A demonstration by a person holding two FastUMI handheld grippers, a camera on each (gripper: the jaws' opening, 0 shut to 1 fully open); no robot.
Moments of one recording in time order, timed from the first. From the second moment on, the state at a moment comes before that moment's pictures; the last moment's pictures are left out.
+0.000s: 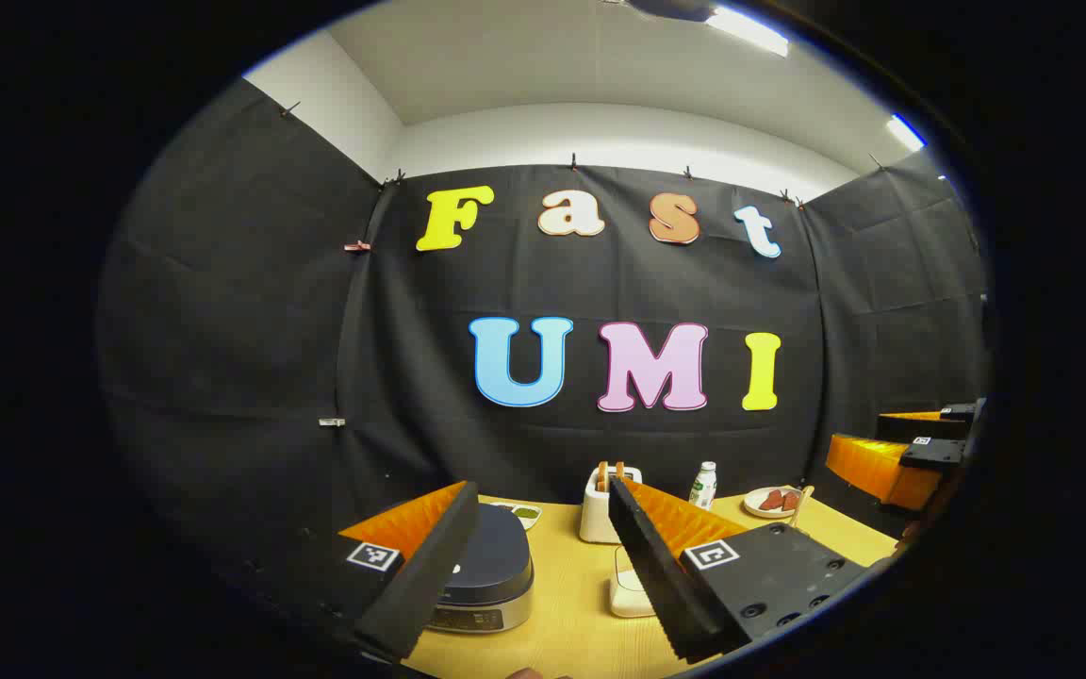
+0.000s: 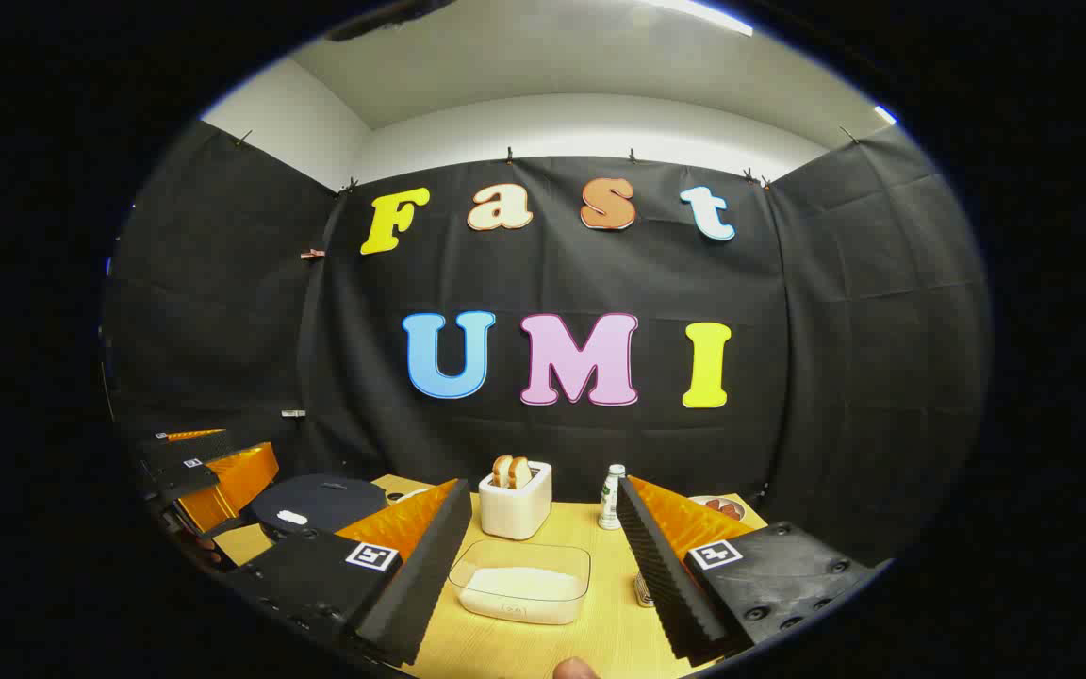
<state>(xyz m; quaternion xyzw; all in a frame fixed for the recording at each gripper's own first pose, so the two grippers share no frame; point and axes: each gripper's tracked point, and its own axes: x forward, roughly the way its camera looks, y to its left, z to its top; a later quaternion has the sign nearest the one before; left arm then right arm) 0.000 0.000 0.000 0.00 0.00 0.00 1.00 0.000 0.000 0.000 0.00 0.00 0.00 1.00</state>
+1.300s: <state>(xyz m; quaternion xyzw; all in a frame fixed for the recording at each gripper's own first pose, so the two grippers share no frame) 0.018 0.016 -0.002 0.01 -0.01 0.01 1.00 0.017 0.011 -0.009 -0.01 0.00 0.01 1.00</state>
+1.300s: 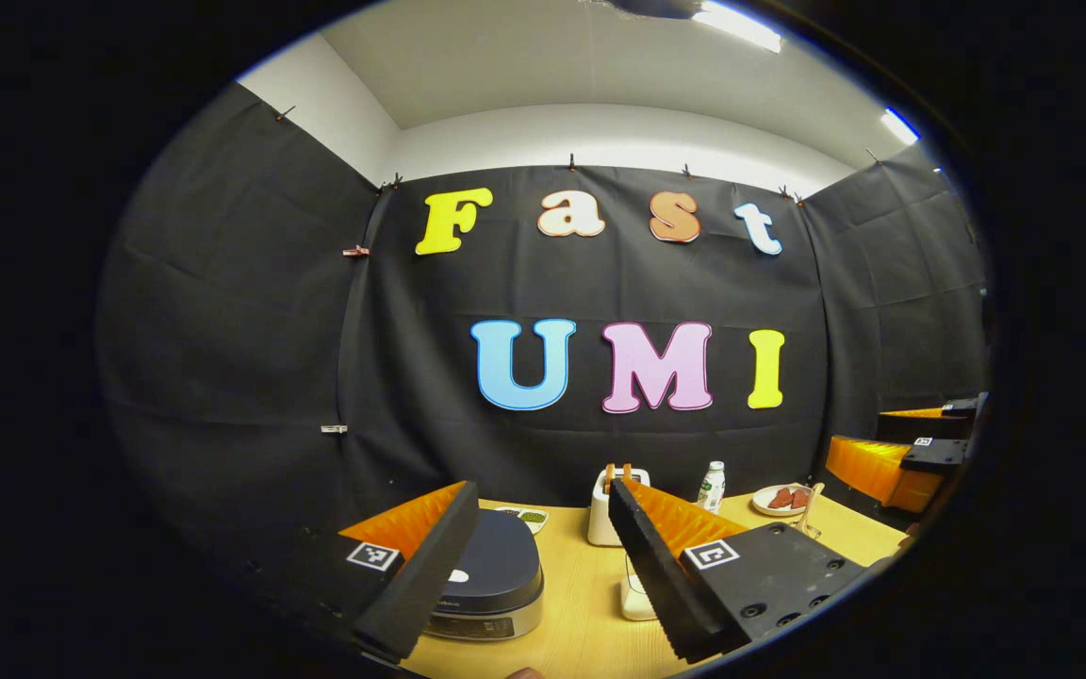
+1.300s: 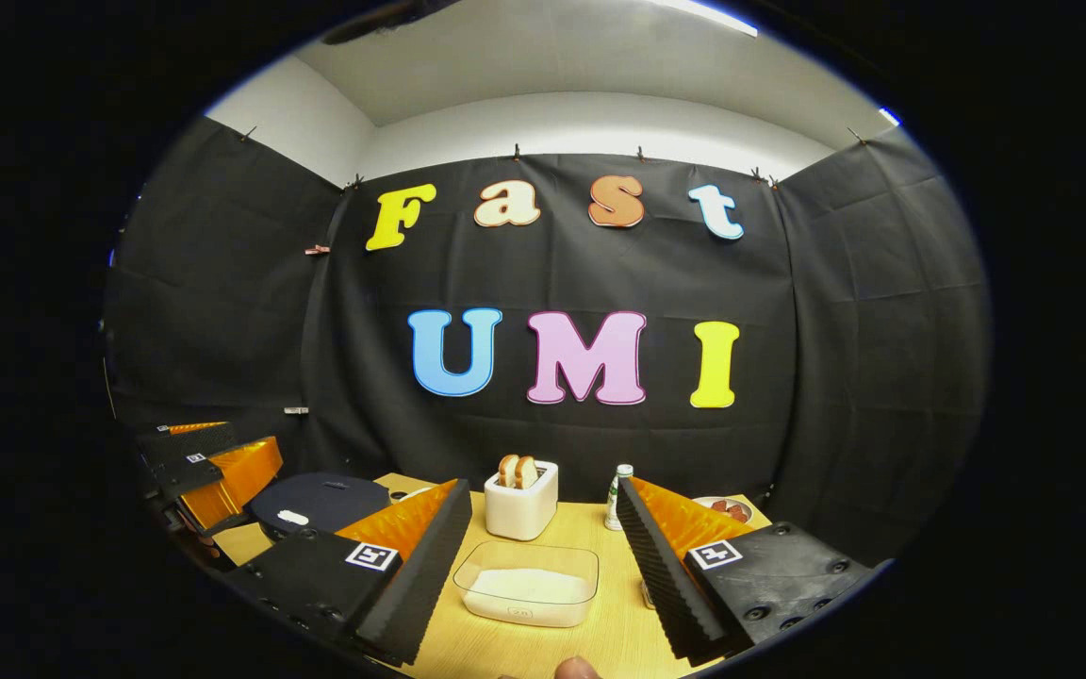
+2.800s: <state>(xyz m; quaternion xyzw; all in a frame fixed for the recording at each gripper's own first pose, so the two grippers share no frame) 0.100 0.112 -0.187 -0.02 0.27 0.06 0.96 0.060 0.016 -0.032 -0.02 0.02 -0.03 1.00</state>
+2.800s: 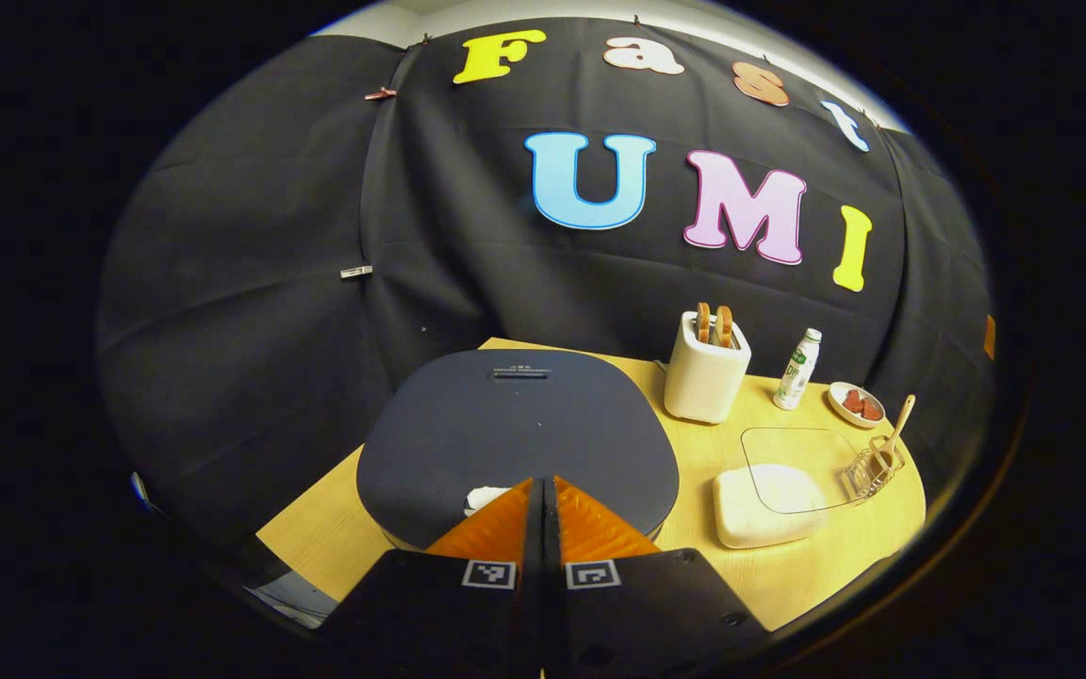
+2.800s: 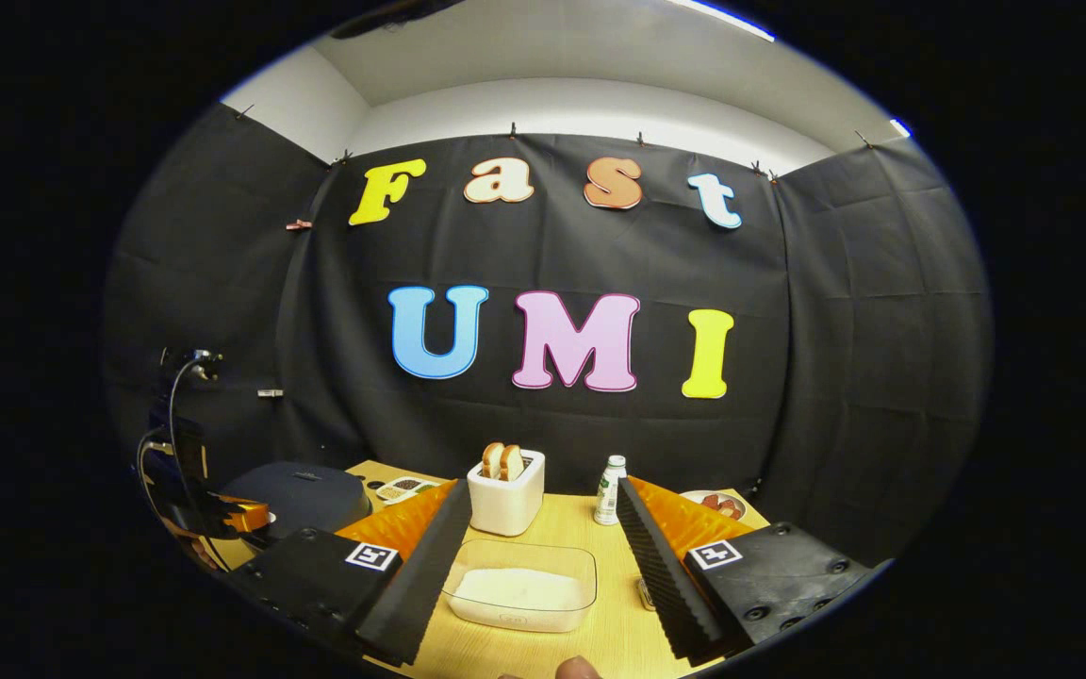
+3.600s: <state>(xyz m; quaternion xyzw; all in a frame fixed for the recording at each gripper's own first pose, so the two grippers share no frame) 0.092 0.105 -0.146 0.00 0.18 0.10 0.98 0.058 0.012 -0.031 -0.01 0.02 -0.03 1.00</state>
